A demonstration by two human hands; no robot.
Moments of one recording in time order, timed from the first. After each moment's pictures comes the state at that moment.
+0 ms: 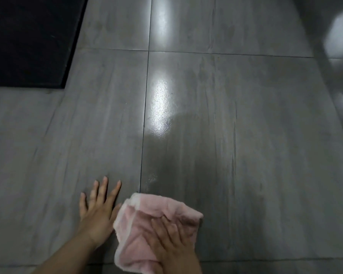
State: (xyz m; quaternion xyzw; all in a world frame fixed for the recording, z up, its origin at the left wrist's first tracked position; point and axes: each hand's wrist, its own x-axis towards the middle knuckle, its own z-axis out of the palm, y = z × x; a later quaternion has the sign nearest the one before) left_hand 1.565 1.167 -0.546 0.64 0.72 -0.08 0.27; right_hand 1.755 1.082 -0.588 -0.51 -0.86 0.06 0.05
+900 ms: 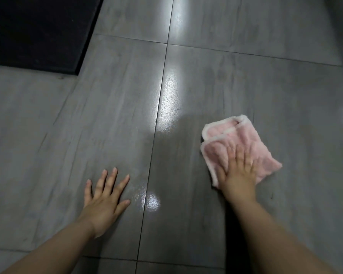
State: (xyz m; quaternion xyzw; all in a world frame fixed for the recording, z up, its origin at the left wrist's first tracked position) left_hand 1.547 1.177 -0.548 0.67 0.67 -0.15 0.29; right_hand 1.844 1.243 -0.549 -0.76 -0.63 0.15 -0.07
